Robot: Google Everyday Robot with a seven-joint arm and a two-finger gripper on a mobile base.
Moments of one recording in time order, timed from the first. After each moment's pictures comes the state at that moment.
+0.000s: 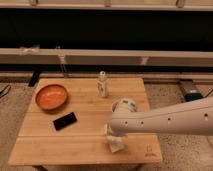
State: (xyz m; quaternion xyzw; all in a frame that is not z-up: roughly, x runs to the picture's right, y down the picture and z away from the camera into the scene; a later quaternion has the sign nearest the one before) arm 0.043 0.241 0.745 -0.16 -0.23 -0.67 0.69
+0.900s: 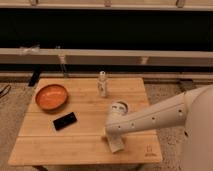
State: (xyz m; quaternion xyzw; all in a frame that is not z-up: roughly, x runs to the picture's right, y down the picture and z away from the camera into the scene) arm 0.043 0.251 0.807 -0.18 -0.18 -0.70 0.67
